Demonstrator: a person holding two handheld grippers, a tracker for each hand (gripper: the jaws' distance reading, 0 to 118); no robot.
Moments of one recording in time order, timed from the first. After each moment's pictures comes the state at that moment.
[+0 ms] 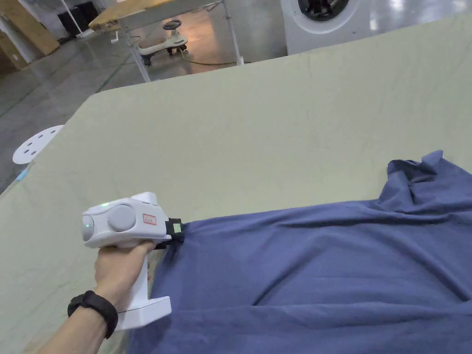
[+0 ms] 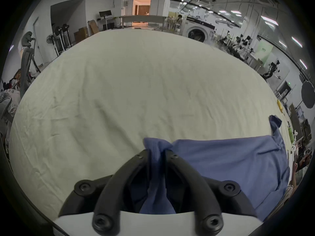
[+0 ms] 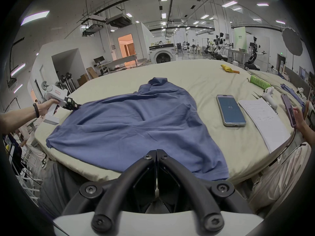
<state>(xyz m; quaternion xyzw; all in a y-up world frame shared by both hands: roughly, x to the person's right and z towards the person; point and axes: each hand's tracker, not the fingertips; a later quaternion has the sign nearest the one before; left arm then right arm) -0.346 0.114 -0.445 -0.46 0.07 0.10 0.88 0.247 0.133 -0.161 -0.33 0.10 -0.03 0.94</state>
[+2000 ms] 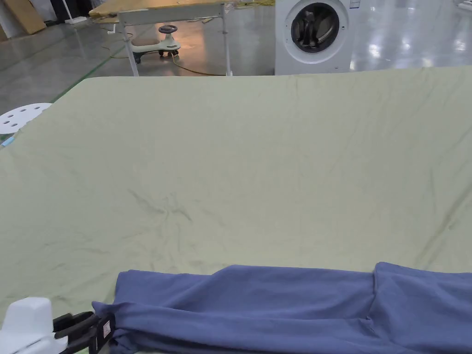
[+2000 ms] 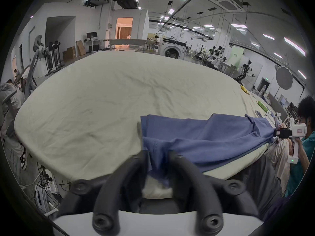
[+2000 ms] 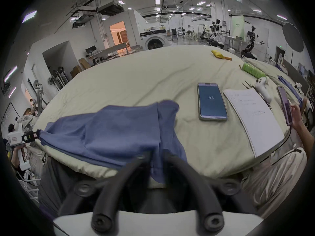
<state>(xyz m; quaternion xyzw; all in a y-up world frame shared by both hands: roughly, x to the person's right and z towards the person) -0.358 0.130 -0.121 -0.34 -0.01 0.09 0.94 0.295 0.140 -0.178 -0.39 0.07 -0.04 0.92</state>
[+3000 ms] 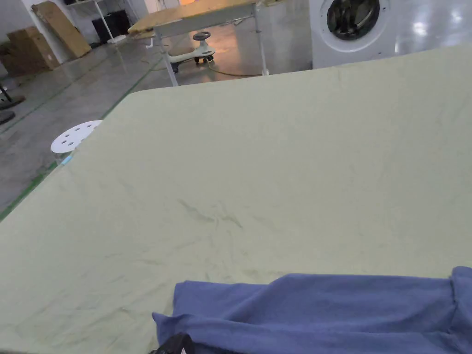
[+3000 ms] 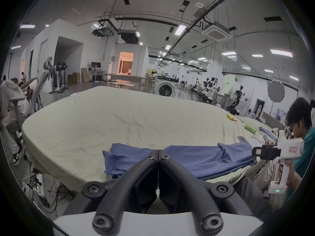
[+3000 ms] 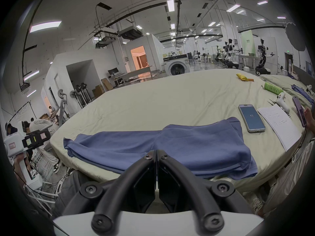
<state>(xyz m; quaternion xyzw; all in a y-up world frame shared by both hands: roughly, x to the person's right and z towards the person) -0.273 0.182 -0.050 -0.17 0.00 0.11 0.98 0.181 0.167 -0.135 -0.26 0.16 -0.08 0.95</state>
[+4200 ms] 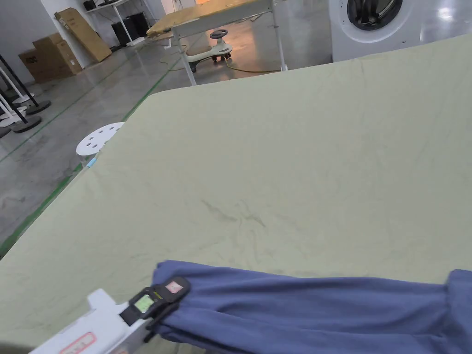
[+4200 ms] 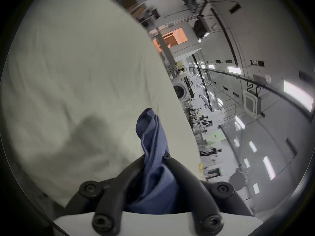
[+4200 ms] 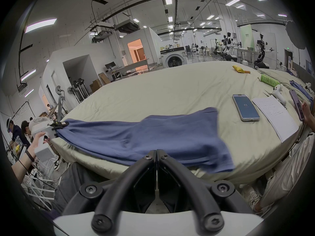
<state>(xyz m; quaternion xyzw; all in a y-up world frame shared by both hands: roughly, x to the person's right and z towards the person) -0.419 0.141 -0.156 -0.20 0.01 0.49 0.85 0.209 0.147 -0.121 -0.30 0.16 -0.08 0.94</state>
